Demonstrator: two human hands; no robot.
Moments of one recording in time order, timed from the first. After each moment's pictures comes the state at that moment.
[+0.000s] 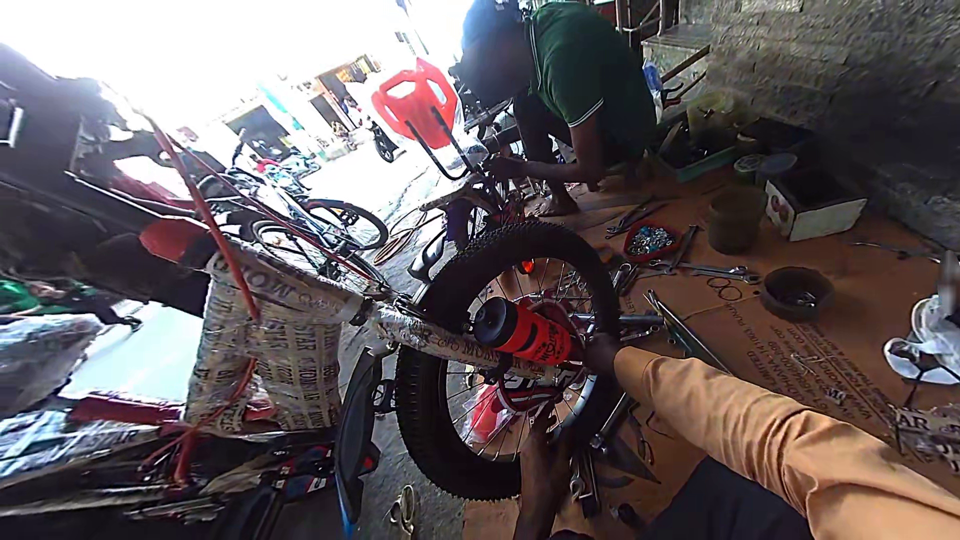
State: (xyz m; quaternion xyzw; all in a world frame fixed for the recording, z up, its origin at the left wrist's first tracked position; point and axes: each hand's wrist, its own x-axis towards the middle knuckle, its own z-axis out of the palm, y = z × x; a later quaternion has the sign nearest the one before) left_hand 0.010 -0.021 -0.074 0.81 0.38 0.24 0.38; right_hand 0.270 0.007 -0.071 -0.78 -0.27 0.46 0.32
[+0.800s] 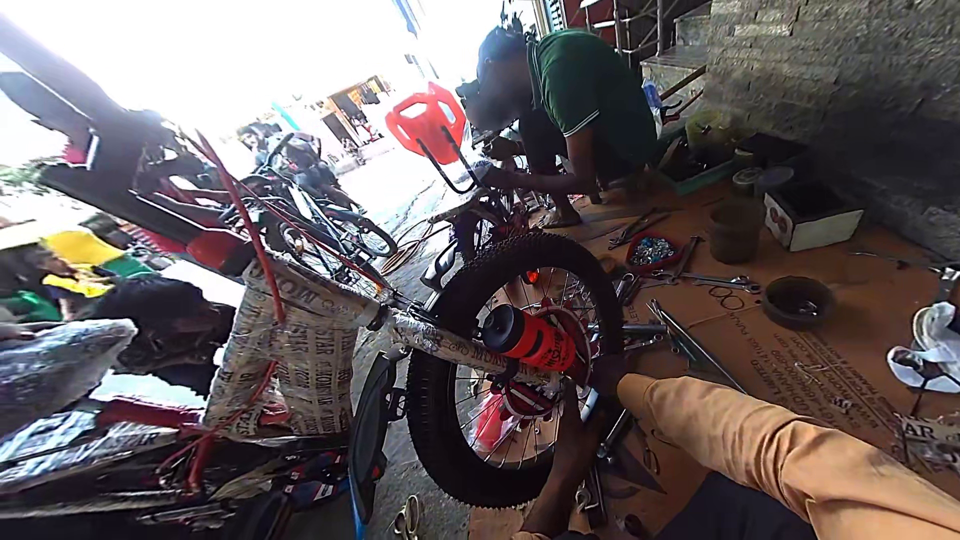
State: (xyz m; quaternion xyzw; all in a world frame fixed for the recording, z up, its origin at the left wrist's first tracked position) left_hand 0.073 -0.011 -0.073 0.78 0.35 0.16 0.50; right_hand 0.239 -0.034 -0.005 -0.81 -0.45 0.38 0.09
